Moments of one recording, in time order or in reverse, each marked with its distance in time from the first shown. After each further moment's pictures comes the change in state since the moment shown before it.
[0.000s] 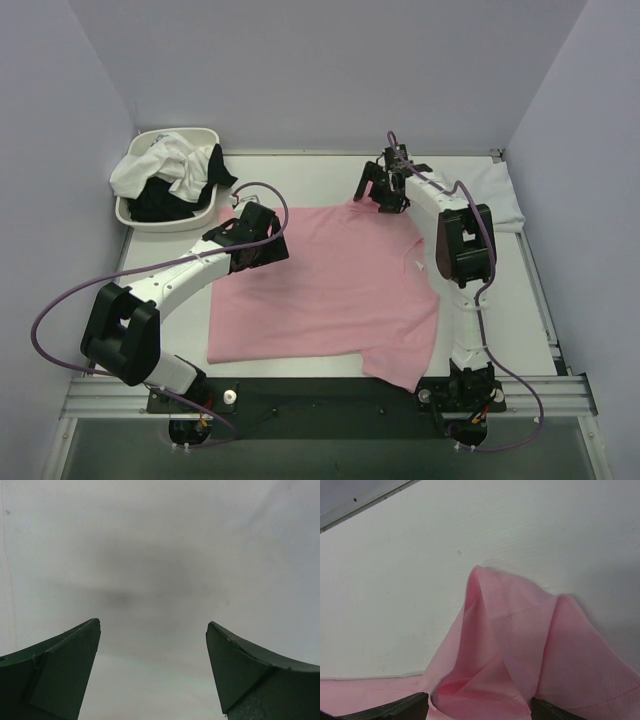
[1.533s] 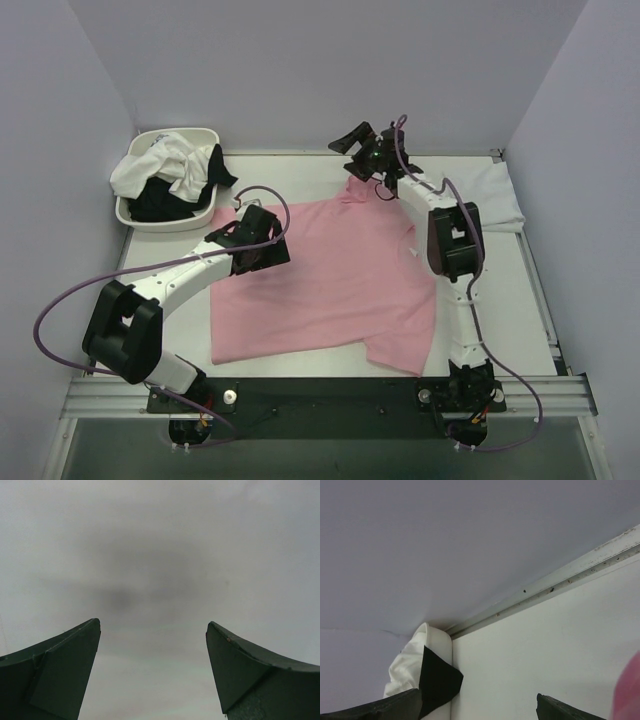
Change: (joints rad) left arm -0.004 0.011 -0.021 0.016 0.024 0.001; right arm 0.015 0.196 0.178 0.651 -0.236 0.513
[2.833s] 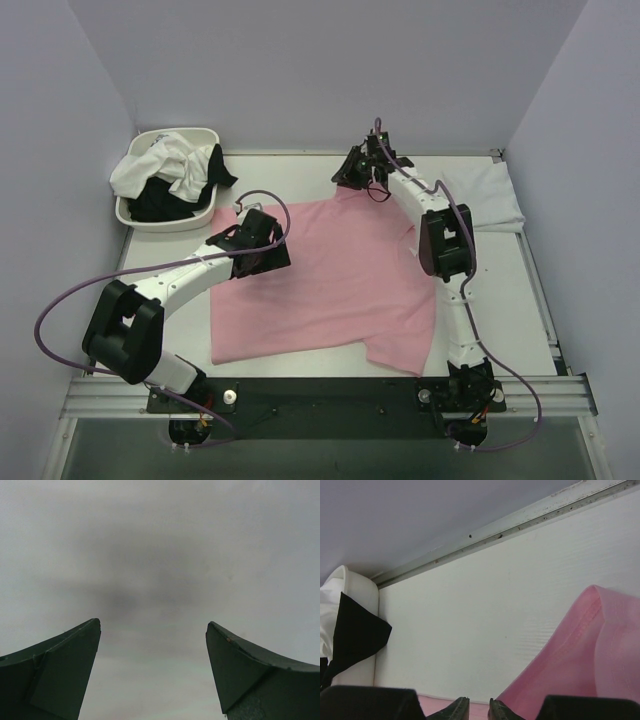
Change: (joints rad) left arm -0.004 -0.001 -0.041 0.034 0.017 -0.001; right arm 0.043 -0.022 0.104 -0.500 0.050 -0.357
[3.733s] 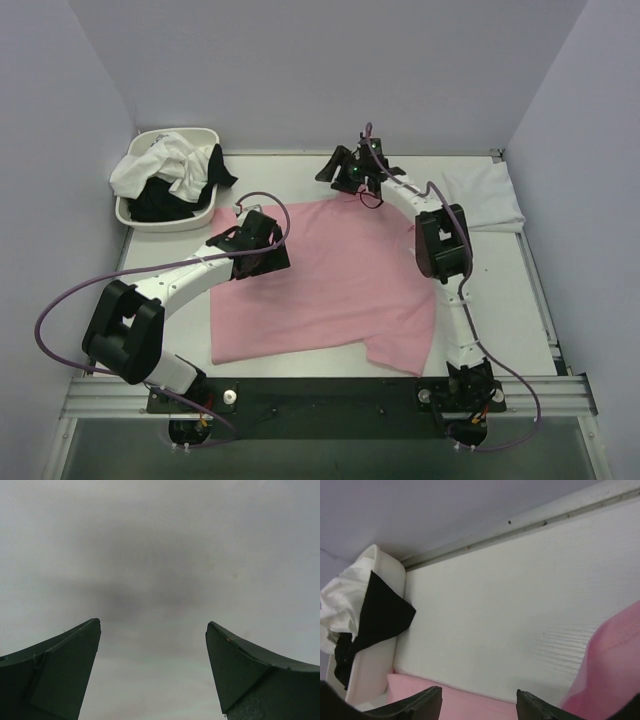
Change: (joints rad) left arm 0.000 0.000 -0.011 0.003 0.000 0.001; right arm 0.042 0.024 -0.084 0.215 -0.055 0.012
